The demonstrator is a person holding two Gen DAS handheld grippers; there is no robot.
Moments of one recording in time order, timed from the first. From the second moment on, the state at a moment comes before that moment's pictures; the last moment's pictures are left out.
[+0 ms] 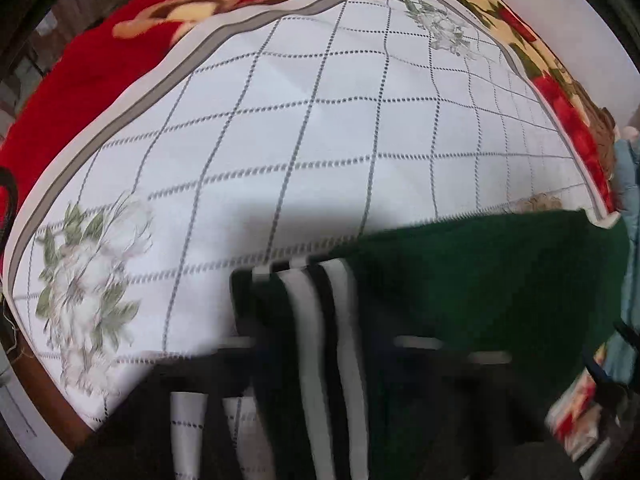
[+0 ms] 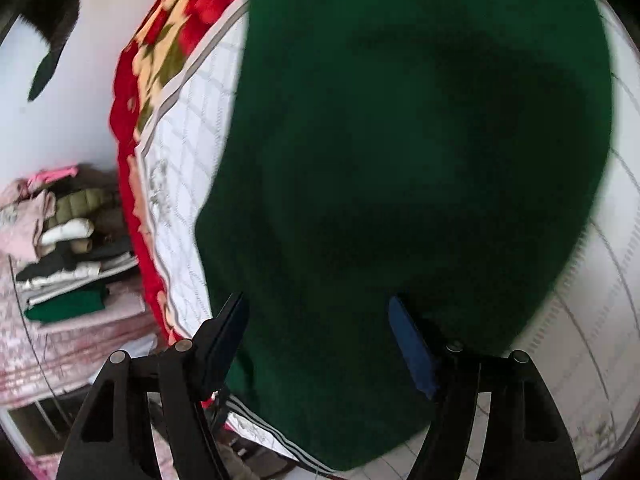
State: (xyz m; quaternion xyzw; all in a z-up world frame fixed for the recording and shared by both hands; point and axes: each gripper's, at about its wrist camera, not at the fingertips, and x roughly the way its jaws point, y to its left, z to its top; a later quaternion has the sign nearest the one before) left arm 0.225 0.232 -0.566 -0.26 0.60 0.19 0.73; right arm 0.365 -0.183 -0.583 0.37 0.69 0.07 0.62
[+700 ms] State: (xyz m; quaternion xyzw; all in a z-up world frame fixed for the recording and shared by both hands) left arm 0.280 0.223 -0.526 -0.11 0.61 0.25 0.75; right arm 0.371 -0.323 -0.635 0.45 0.54 -0.08 0.71
